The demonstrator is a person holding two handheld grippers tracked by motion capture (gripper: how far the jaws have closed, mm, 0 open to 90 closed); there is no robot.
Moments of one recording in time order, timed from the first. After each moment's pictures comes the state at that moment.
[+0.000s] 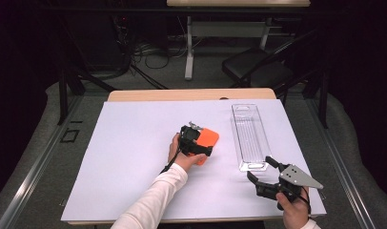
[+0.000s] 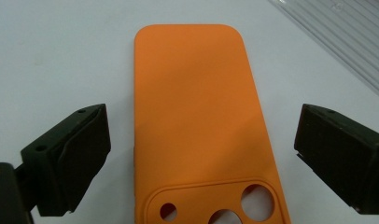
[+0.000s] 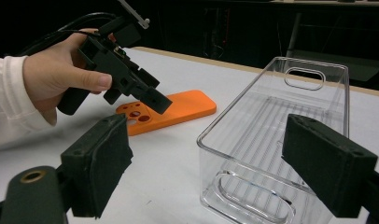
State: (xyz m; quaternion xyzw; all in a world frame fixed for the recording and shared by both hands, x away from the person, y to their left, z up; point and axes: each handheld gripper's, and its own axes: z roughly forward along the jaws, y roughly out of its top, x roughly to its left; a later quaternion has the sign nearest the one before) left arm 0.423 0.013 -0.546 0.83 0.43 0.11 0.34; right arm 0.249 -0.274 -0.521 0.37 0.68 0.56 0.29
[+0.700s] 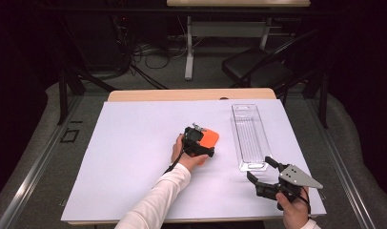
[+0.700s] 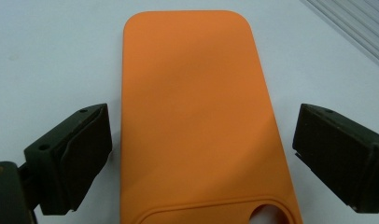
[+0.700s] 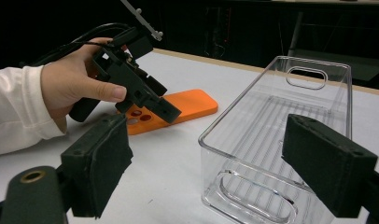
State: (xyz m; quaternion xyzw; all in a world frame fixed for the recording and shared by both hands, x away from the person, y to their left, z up) left arm 0.429 0.002 -0.558 0.83 0.43 0.12 0.33; right arm 0.249 -0.274 -0.522 0.37 0.69 0.56 0.28
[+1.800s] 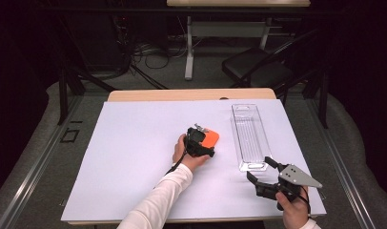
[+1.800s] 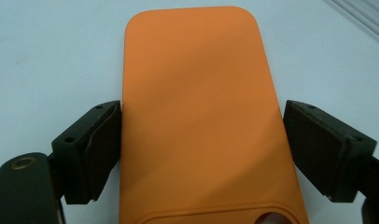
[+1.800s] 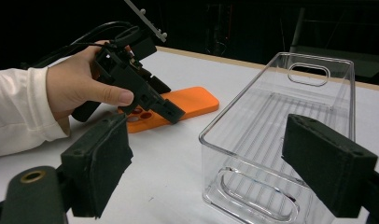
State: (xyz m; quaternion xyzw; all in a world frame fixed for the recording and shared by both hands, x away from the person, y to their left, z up) left arm 0.427 -0.005 -0.560 0.84 0.43 0.14 0.31; right arm 0.250 -0.274 -0.523 0.38 0.69 0.55 0.28
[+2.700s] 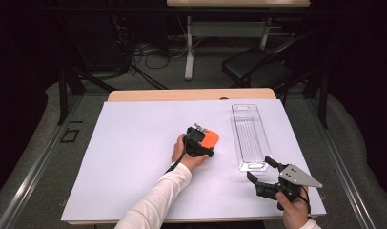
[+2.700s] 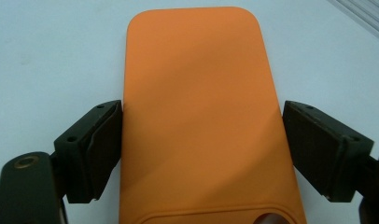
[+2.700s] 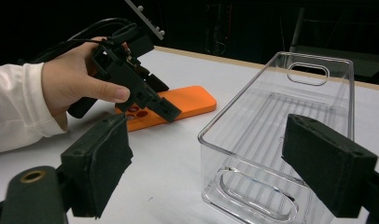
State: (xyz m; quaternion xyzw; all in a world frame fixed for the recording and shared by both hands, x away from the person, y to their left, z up) left arm 0.426 -0.003 -0.555 0.84 0.42 0.14 0.30; right arm 0.250 -0.275 -0.523 0.38 0.69 0.55 0.28
